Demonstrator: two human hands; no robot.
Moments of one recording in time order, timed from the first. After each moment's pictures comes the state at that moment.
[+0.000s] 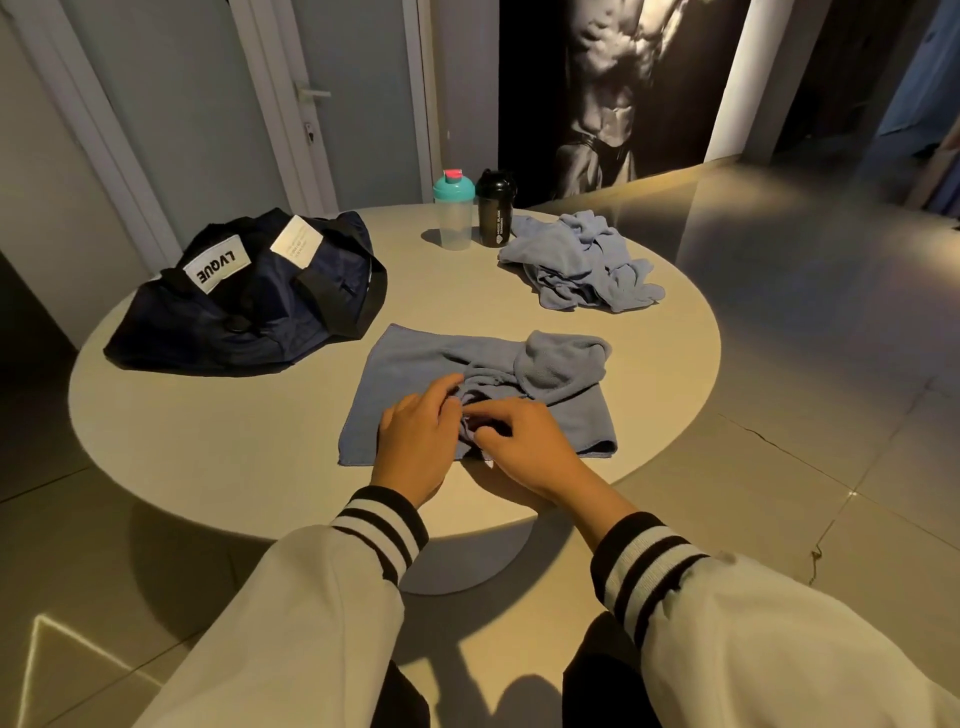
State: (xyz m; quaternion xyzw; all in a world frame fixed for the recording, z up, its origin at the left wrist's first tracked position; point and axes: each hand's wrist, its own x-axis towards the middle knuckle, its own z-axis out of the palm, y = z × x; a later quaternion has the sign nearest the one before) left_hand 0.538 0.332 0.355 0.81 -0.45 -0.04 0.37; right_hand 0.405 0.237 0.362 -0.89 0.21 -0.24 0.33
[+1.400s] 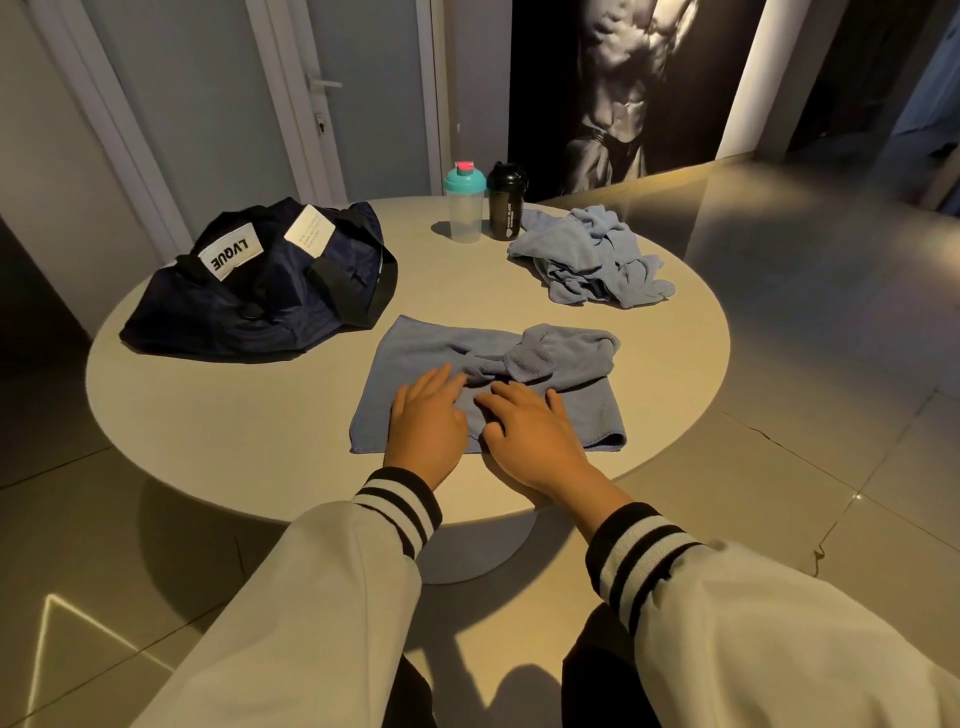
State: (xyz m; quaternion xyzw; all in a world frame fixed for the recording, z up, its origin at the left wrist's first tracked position) left_hand 0.545 0.325 0.347 0.84 -0.48 -0.01 0.27; right_hand 0.412 0.240 0.353 -0.94 0.28 -0.14 0.15
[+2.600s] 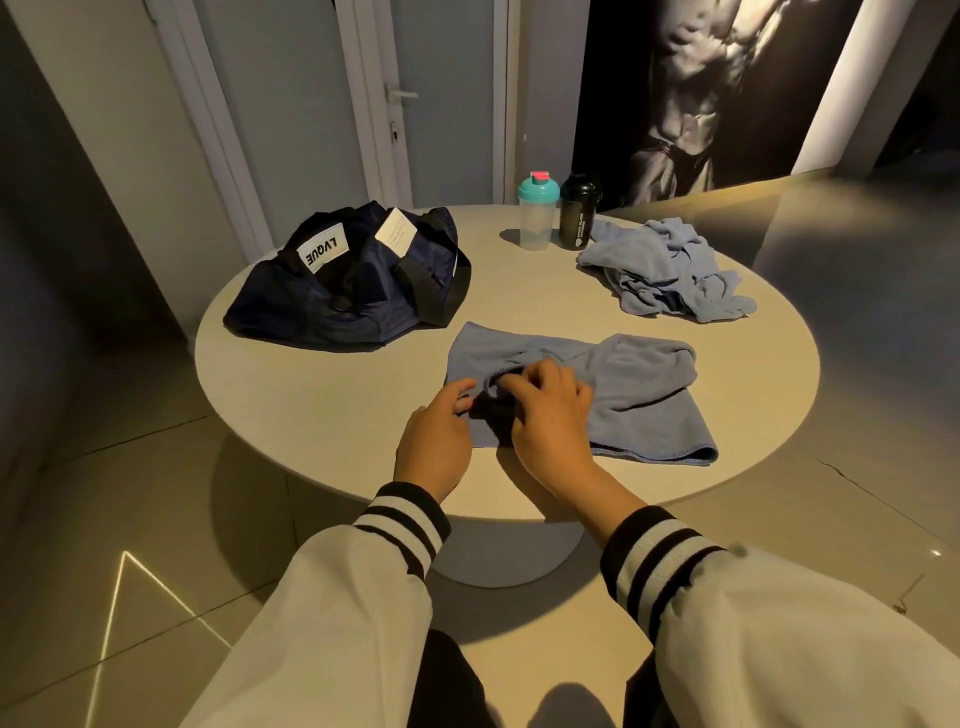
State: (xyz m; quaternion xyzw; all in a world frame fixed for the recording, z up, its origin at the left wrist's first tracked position) left_hand 0.571 0.397 0.358 0.79 -0.33 -0.13 0.50; right_hand 0.468 0.287 0.368 -0.91 0.25 -0.31 0.11
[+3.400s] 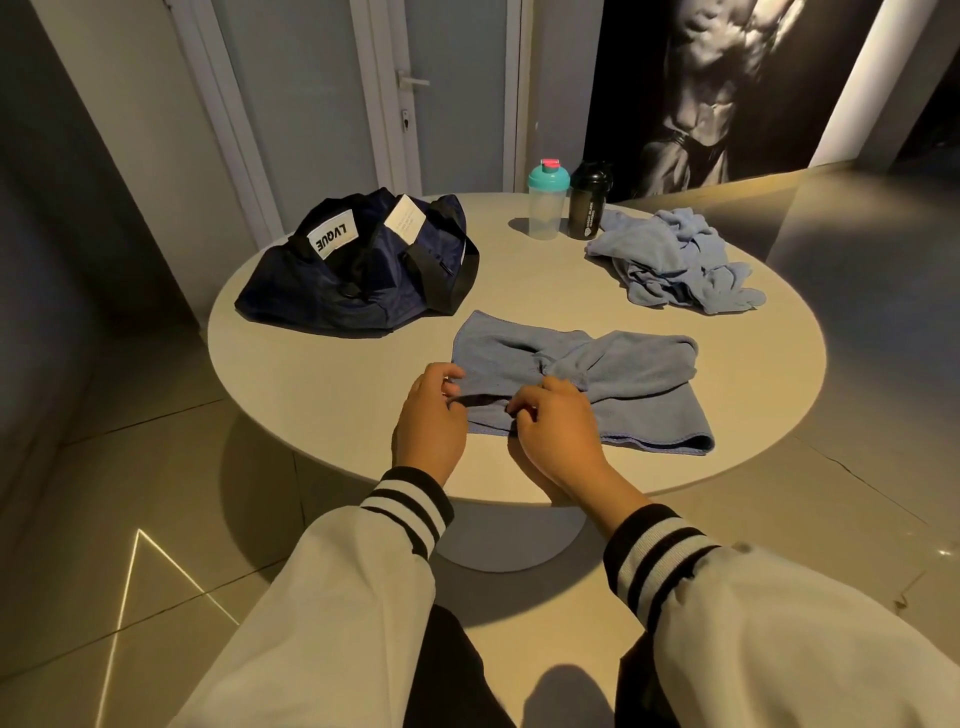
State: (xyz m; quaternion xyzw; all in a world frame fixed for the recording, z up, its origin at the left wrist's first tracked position) left_hand 0.568 0.406 0.357 0.81 -0.31 -0.03 0.50; right_hand 0.453 0.292 0.359 -0.91 0.28 -0.25 0.19
